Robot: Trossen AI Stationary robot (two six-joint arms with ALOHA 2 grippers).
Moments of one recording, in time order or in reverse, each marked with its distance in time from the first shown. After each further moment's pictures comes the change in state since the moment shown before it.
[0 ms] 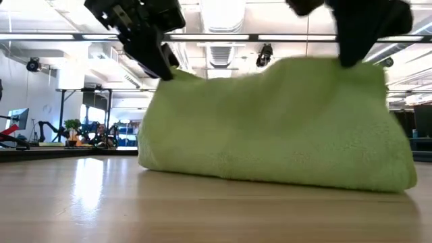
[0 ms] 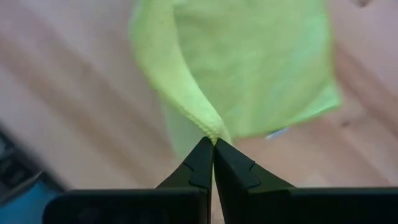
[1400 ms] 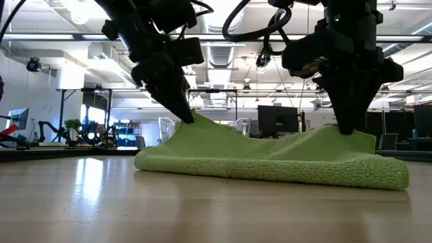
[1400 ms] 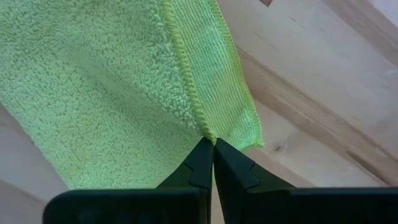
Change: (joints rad) left arm 0.016 0.198 0.000 0.143 -0.275 0.036; right arm -0.156 0.000 -0.233 0.039 -0.005 0.029
